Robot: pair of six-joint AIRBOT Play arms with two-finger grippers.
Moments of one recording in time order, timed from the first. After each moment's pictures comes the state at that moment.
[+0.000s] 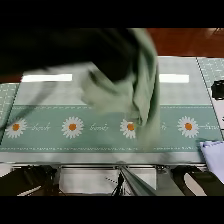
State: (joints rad) left arm -0.86 -1.14 1.66 1.40 -0.97 -1.56; right arm -0.02 -0.83 1.16 -1.88 1.31 1.47
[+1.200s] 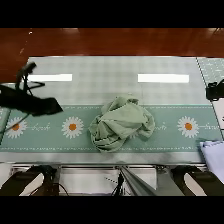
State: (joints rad) left arm -0.03 -0.92 0.92 1.19 -1.39 -1.56; right arm -0.02 -0.83 1.08 -1.86 1.22 1.47
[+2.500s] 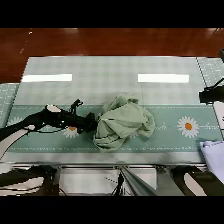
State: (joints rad) left arm -0.26 -1.44 0.58 0.36 -0.94 -1.27; right arm -0.04 -0.83 0.99 -1.85 1.15 1.50
